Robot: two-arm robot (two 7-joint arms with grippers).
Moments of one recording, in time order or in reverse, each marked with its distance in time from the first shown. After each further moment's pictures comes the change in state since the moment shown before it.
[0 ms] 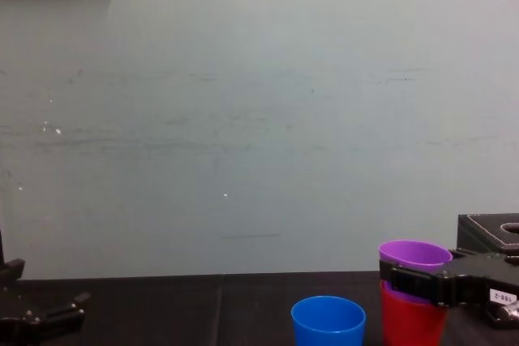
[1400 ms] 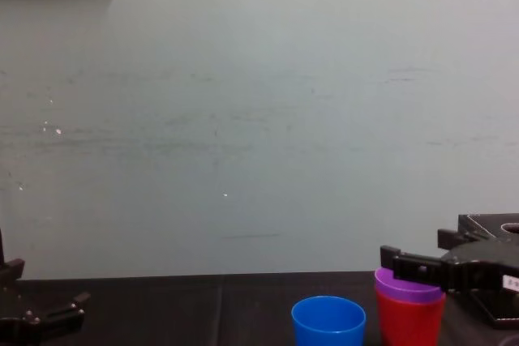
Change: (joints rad) left arm 0.000 0.000 0.000 0.000 0.000 0.000 0.000; right arm -0.046 0.024 0.018 -0.090 0.006 0.007 -0.001
